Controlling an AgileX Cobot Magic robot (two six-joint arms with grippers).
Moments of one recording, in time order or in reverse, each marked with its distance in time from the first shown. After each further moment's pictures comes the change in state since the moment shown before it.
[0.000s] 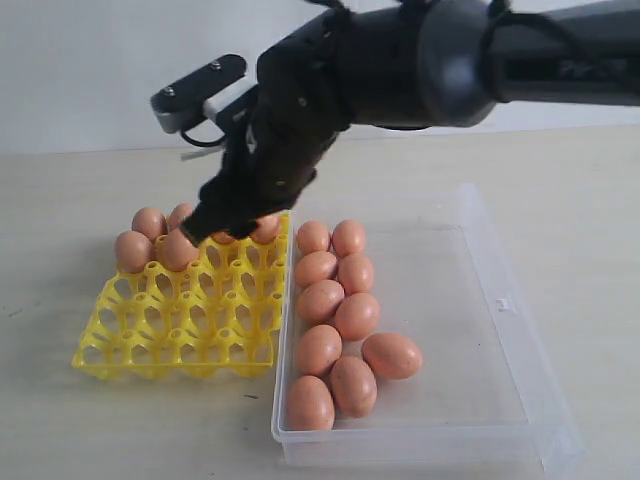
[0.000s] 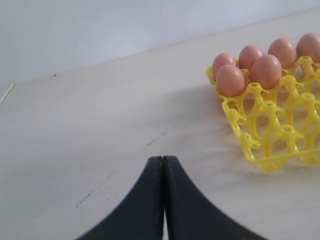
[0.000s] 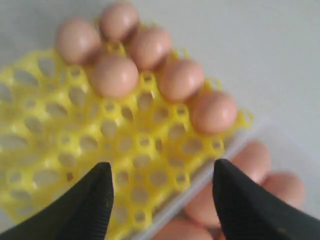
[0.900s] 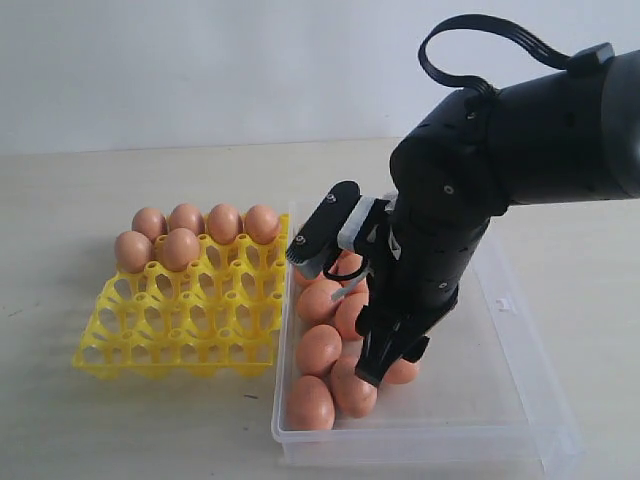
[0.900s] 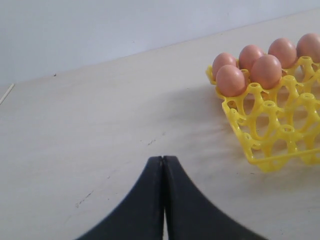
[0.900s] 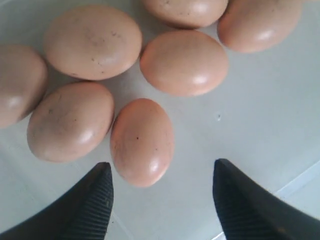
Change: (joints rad) left arm 0.000 0.000 0.000 0.000 0.000 0.000; right arm -0.053 -0.231 0.474 -0.038 0.166 -0.219
